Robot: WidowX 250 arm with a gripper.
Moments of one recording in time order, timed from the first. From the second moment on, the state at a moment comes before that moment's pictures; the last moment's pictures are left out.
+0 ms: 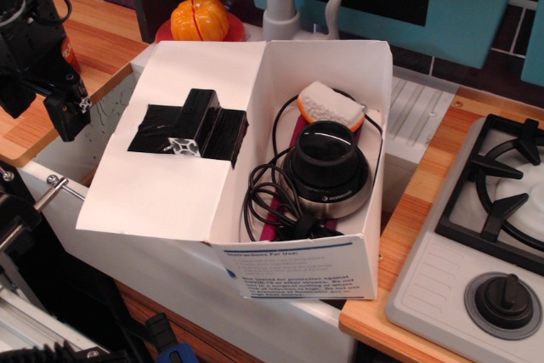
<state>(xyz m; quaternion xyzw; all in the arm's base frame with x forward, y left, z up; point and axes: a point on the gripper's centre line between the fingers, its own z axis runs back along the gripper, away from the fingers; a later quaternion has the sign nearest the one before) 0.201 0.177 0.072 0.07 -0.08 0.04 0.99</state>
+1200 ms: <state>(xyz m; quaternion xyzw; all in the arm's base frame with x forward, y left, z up) 0.219 0.173 0.030 -0.17 -0.07 0.03 0.98</state>
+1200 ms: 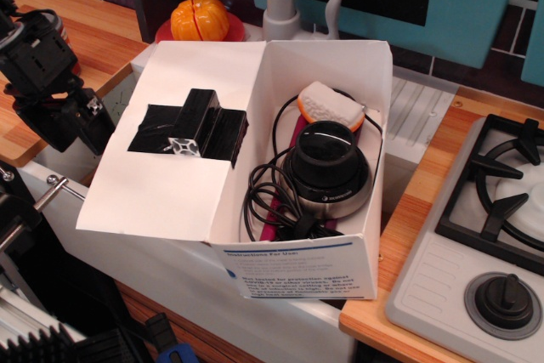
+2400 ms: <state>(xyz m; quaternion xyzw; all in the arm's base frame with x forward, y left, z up) 0.221 0.105 0.130 0.00 -0.06 -0.01 1.00</state>
